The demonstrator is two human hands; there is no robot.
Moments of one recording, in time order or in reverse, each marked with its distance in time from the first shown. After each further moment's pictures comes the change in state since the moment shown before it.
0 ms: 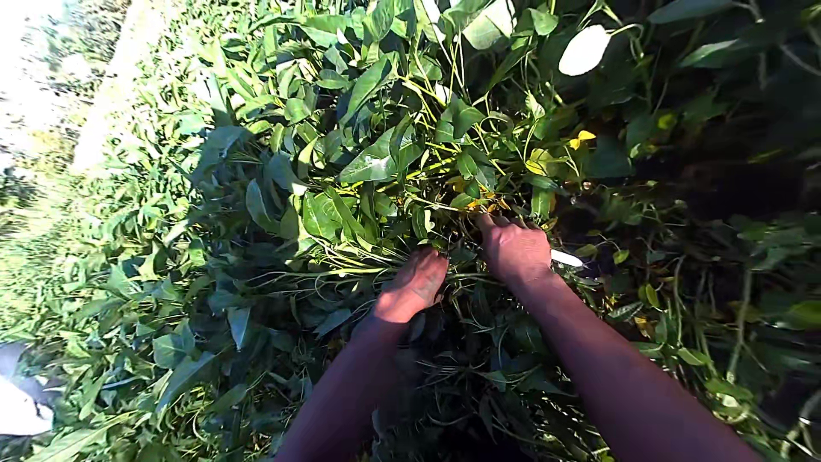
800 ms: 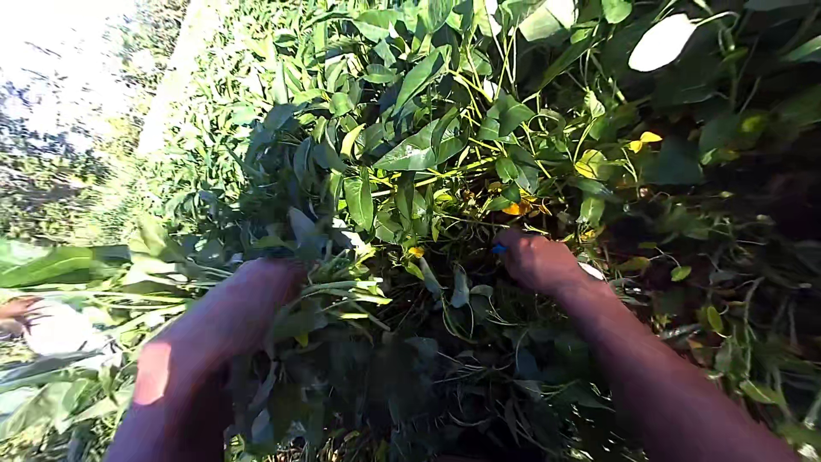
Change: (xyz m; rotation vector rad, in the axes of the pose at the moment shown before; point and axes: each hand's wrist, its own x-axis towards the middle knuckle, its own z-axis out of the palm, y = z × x) left_hand -0.185 -0.022 -0.168 0.023 -0.269 -0.647; right_hand 0.005 -0.003 -0.003 0.232 -0.320 -0.090
